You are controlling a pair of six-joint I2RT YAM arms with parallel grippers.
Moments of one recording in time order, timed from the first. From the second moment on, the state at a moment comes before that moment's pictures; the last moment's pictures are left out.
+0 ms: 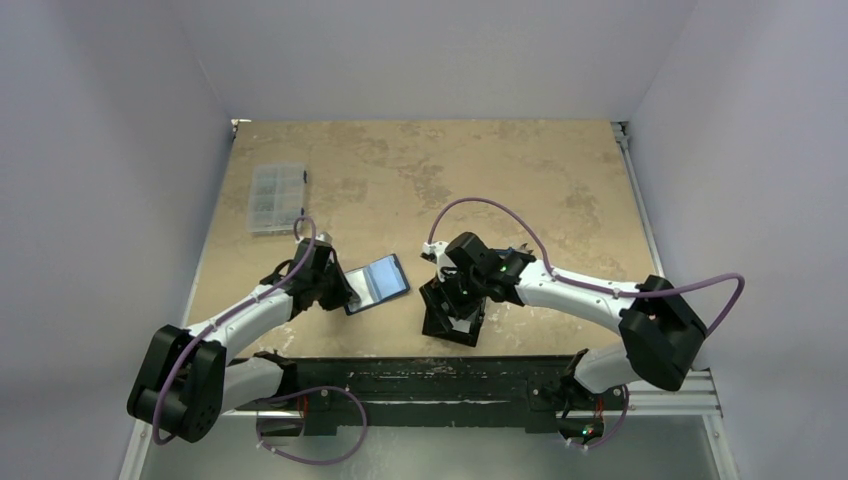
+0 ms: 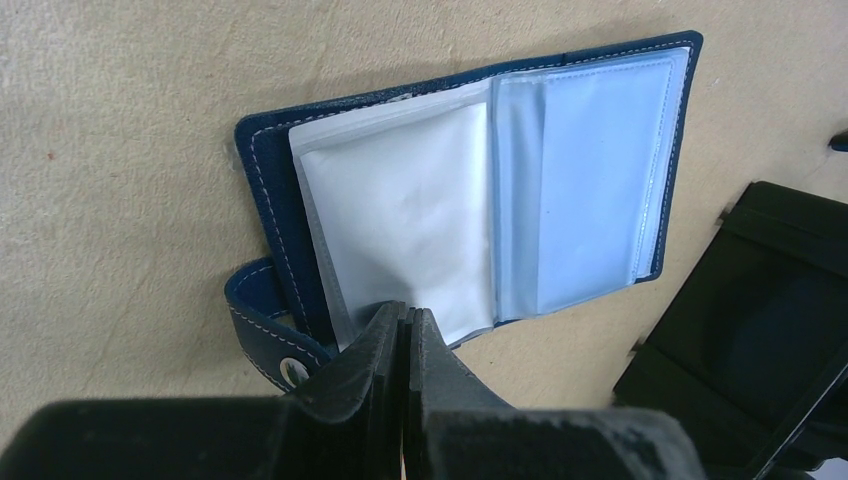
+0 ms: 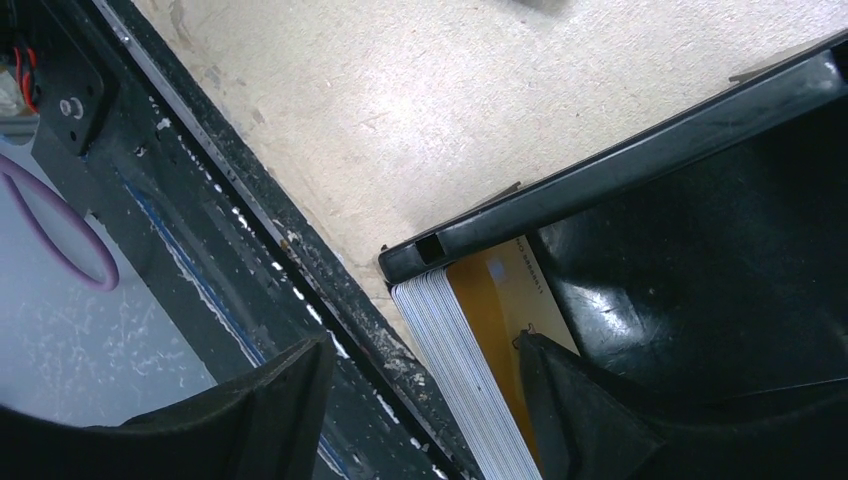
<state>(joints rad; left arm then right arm) -0.35 1.16 0.44 -0.26 0.12 -0.76 0.88 1.43 0.84 -0.43 -0.34 0.29</state>
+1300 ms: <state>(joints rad) -0.35 1.17 0.45 -0.26 0.12 -0.75 0.88 1.37 0.84 -0.46 -0.32 0.31</state>
